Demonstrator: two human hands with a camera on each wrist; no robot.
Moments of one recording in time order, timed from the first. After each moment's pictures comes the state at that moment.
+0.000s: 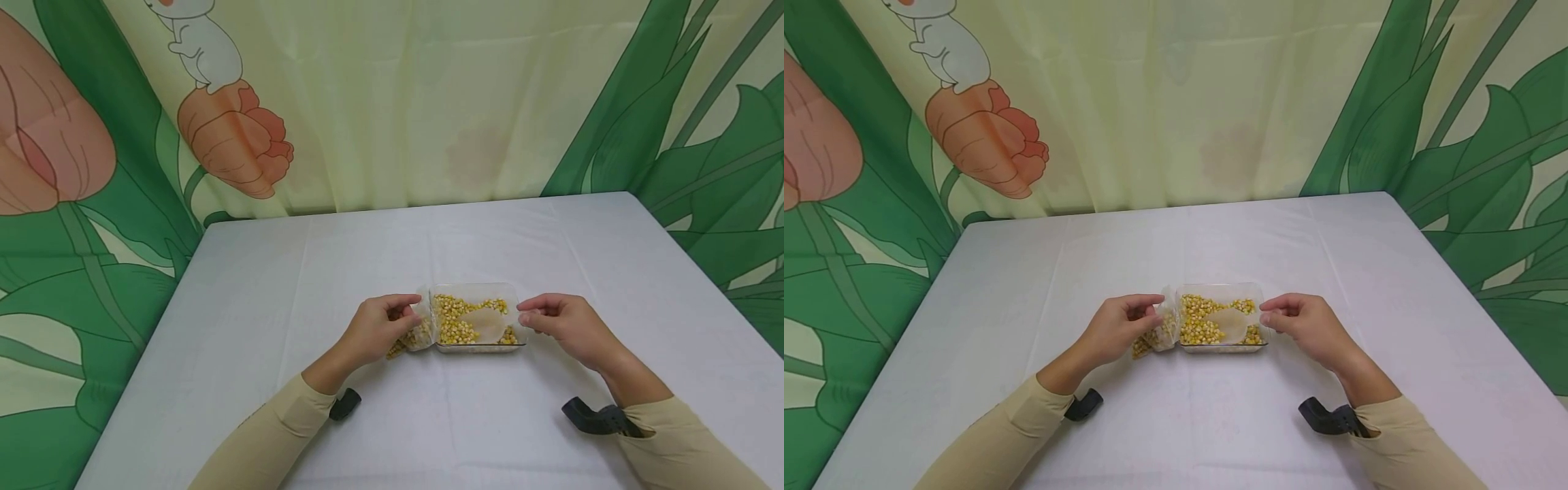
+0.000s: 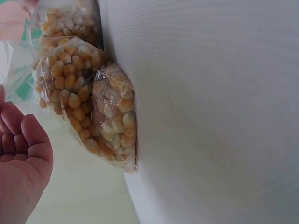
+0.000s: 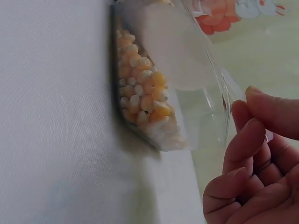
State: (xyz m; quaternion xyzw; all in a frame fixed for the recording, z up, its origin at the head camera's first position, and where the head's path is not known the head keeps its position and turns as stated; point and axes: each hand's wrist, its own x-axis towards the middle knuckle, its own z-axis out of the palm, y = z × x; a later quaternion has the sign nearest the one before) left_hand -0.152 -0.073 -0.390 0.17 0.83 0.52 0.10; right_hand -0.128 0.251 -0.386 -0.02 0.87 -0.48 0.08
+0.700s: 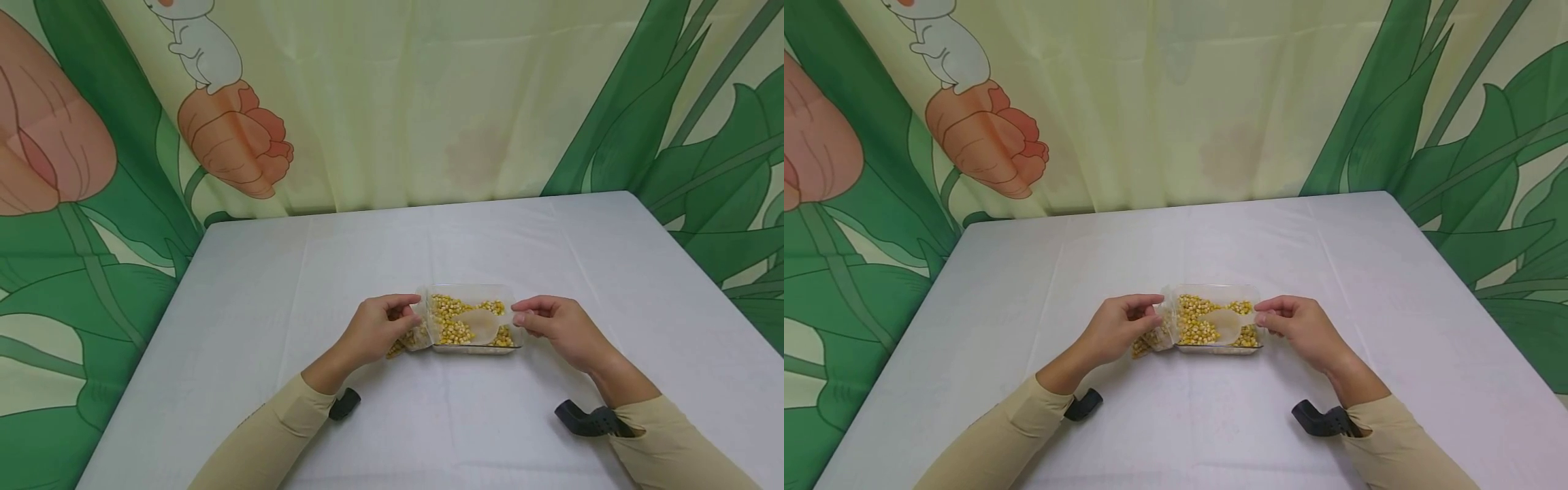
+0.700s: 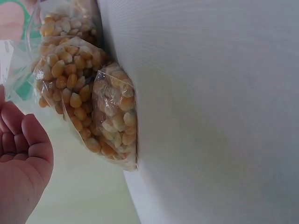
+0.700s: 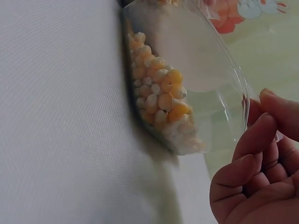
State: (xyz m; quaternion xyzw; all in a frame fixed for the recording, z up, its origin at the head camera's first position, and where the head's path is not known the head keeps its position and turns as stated) left_hand -0.151 -0.074 -0.388 0.17 0.83 0.52 0.10; right_hand -0.128 0.246 -0.400 -0.03 0.83 -0.55 0.08
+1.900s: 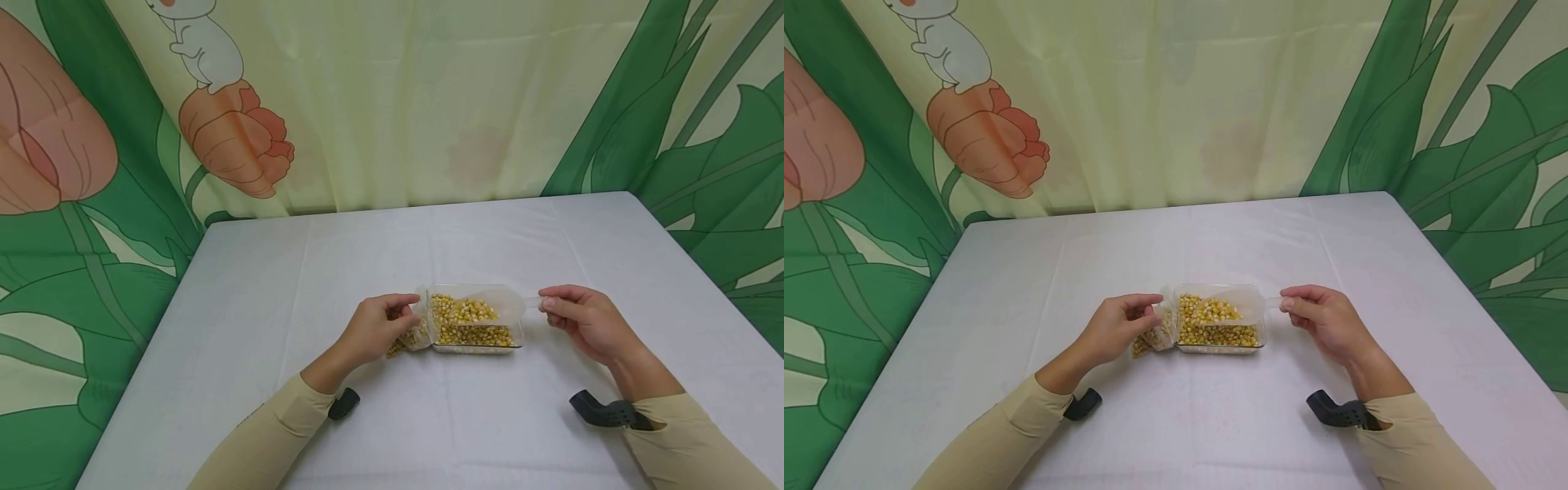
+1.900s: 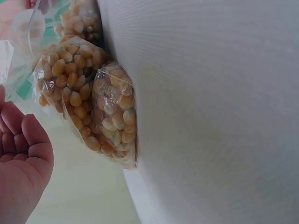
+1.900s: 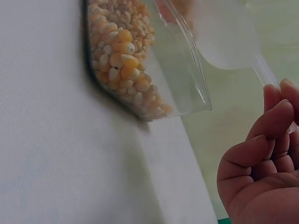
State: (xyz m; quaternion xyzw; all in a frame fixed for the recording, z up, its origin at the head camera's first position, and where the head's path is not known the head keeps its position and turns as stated) left_hand -0.150 -0.075 -0.388 0.16 0.83 0.52 0.11; right_hand -0.129 0.276 -0.397 -0.05 0.65 -0.75 0.08
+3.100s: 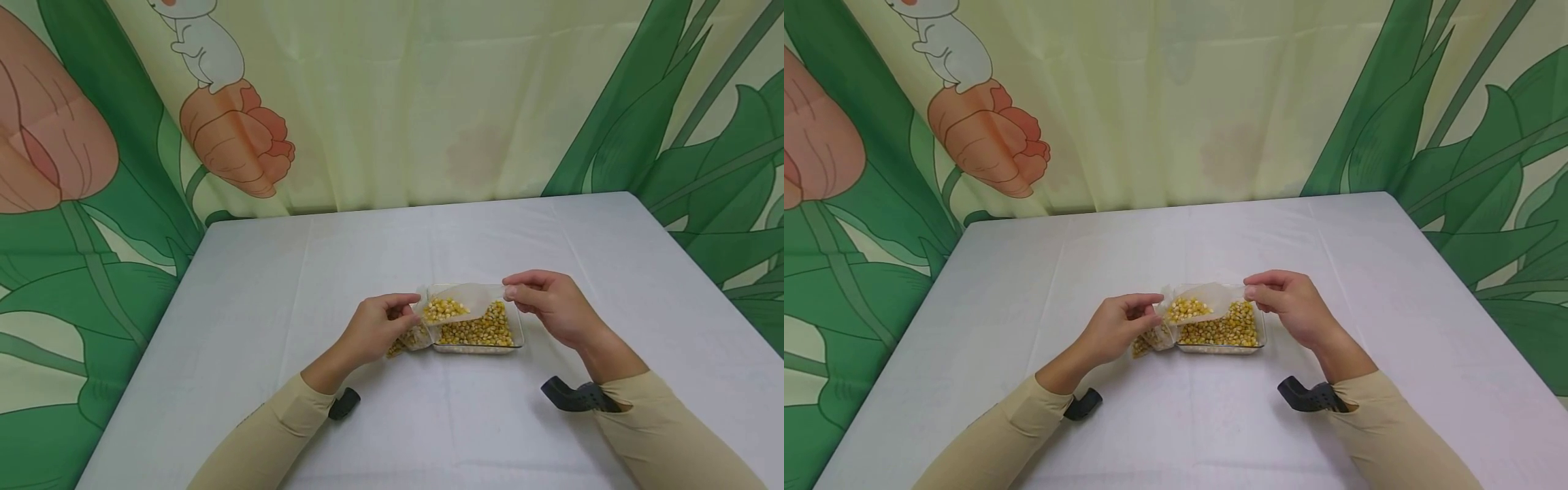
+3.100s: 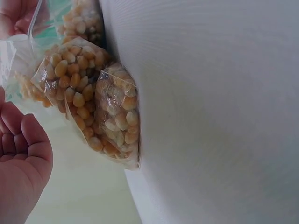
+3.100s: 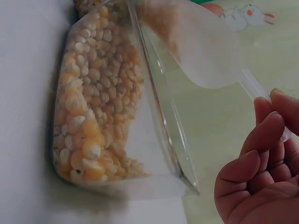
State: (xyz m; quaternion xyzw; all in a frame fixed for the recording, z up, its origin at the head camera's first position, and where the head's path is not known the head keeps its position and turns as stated) left_hand -0.149 -0.076 -0.388 0.18 0.83 0.52 0.10; right_hand -0.144 0.229 -0.371 -0.07 0.78 -0.63 0.05
